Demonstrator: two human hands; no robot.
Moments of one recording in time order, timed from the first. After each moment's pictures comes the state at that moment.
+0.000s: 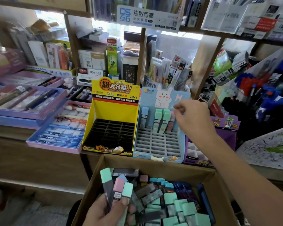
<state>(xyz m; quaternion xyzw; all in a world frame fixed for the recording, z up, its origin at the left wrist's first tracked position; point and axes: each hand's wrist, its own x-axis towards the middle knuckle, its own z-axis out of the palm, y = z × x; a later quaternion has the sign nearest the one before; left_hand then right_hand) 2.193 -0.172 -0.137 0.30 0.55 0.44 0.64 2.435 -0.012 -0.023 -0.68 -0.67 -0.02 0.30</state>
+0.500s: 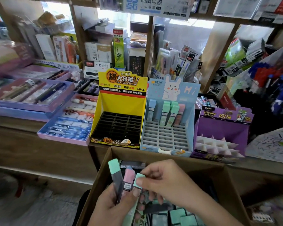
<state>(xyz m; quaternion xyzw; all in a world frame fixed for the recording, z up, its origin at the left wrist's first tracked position) 2.194 -0.177 -0.126 0.35 0.52 0.43 0.65 2.375 -0.122 -0.109 -0.52 -0.60 0.56 0.22</state>
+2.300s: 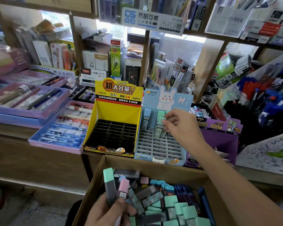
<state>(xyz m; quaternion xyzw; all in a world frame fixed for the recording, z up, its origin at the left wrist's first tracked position) 2.196 -0.174 -0.122 0.32 0.51 0.43 0.67 2.428 0.004 -0.068 -0.62 -0.66 0.18 0.39</state>
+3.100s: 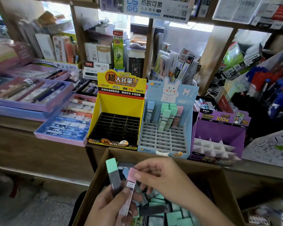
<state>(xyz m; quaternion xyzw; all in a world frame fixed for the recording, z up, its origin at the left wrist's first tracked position) 2.198 -0.173 -0.122 0.23 0.49 0.45 0.71 2.375 -0.117 -0.107 -0.50 -0.61 0.55 0.29</state>
